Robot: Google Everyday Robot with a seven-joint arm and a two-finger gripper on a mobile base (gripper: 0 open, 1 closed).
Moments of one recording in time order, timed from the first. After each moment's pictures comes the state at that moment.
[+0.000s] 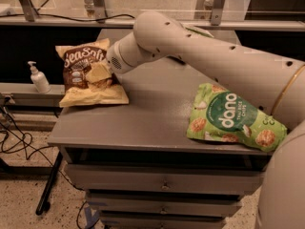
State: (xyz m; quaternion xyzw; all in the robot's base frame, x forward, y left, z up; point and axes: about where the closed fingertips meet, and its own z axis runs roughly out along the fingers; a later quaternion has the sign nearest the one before) arm 0.670 0.155 0.852 -0.46 0.77 0.23 0.38
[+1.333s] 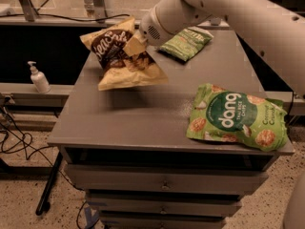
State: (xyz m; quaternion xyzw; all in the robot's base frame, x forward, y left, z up) arm 0.661 0.059 0.932 -0.51 0.75 0.20 0.36
